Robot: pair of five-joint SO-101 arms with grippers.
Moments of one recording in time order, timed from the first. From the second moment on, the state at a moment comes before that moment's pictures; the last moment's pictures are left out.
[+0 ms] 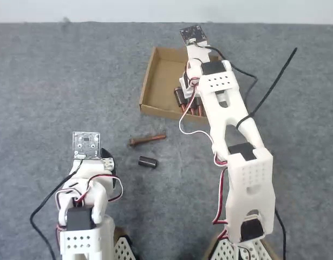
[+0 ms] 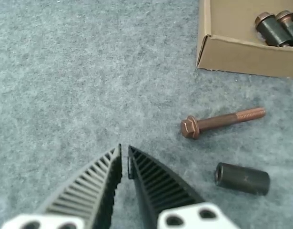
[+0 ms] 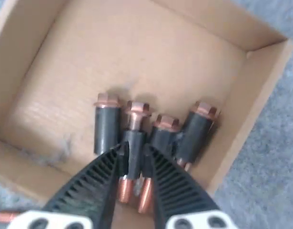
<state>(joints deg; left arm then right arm) -9.6 -103.3 97.1 61.0 0.7 -19.1 35.6 -30.0 67.9 4.2</state>
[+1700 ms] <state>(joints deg) -28.8 -103.3 97.1 56.8 -4.9 -46.7 -3.8 22.1 65.4 11.7</state>
